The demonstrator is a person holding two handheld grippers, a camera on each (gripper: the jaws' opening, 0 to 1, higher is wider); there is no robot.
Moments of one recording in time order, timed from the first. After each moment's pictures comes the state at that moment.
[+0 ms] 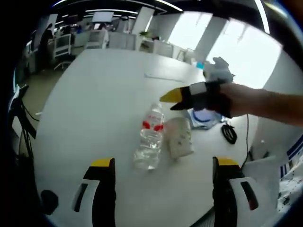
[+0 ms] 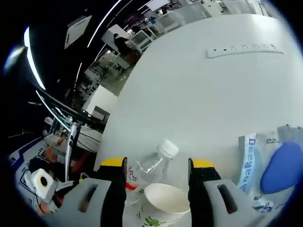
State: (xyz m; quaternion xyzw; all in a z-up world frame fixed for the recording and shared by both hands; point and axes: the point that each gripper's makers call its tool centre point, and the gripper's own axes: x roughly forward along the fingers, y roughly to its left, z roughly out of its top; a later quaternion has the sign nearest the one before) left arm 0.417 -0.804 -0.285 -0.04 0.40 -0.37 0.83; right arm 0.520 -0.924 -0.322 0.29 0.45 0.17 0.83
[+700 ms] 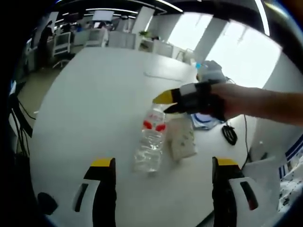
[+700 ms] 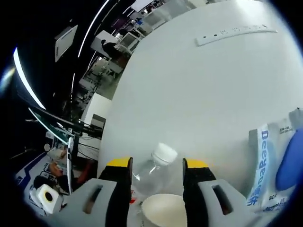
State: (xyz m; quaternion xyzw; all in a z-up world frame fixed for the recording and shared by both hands) left arm 0.423 -0.808 -0.295 -0.05 0.40 -0.38 0.83; right arm 0.529 -0.915 -0.341 0.33 0.46 0.14 0.81
